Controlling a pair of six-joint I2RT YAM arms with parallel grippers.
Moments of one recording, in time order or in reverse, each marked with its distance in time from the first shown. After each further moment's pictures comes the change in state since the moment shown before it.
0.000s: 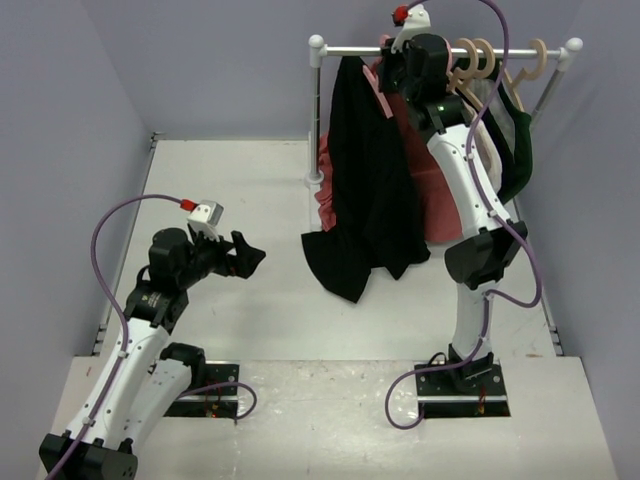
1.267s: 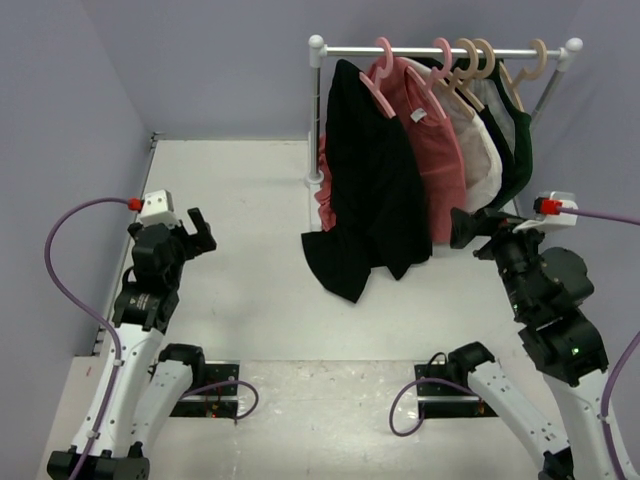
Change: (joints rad) left arm 0.103 -0.028 0.073 -0.055 -0.612 -0.002; right arm 0.050 -1.514 -1.302 -0.108 0.232 0.204
